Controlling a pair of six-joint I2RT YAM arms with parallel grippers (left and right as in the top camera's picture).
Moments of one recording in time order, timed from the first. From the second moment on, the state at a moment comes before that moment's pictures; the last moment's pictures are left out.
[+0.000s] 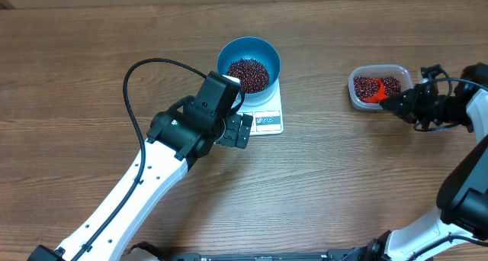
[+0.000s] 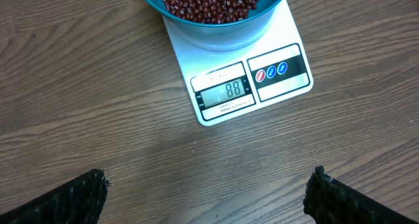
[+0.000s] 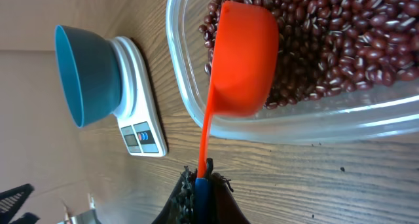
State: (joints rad) left arm -0.56 1.40 1.24 -0.89 -0.12 -0.25; right arm -0.51 1.88 1.34 -1.01 -0.85 -0.14
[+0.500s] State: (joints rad) left arm -0.56 1.40 1.24 -0.89 -0.12 -0.25; right arm -0.58 1.88 1.34 -1.05 -0.96 -0.19
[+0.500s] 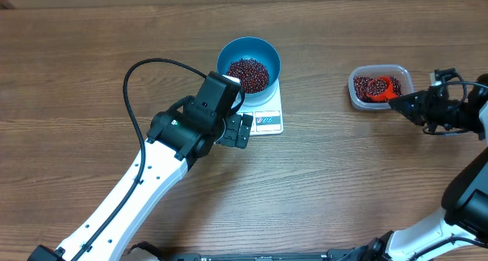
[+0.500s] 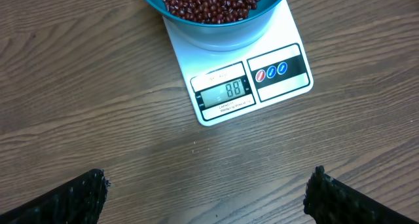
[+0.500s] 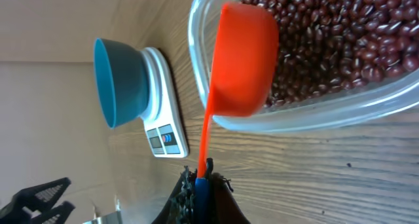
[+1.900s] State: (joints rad) left arm -0.56 1.40 1.24 -0.89 -0.12 -0.25; right arm -0.24 1.88 1.46 -1.04 -1.29 -0.15
